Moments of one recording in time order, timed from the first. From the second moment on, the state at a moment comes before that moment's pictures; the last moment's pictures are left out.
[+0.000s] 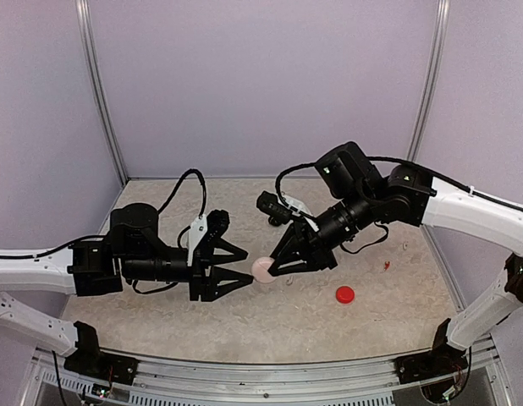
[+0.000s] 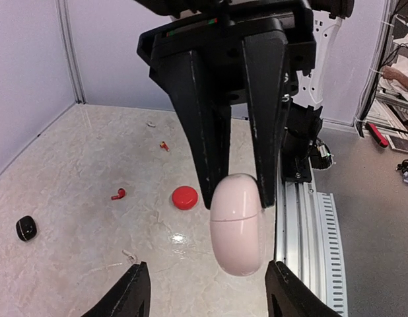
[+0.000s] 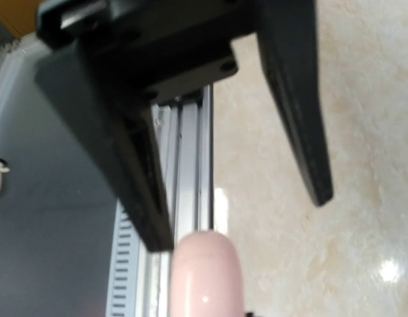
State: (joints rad) left arm -1.12 1.10 0.76 0.10 0.23 0.05; right arm 1.01 1.46 1.40 -0.67 -0.64 -0.16
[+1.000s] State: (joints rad) left arm -1.11 1.17 0.66 0.40 0.39 -0.12; right arm 1.05 1.49 1.46 -0.71 -0.57 -0.18
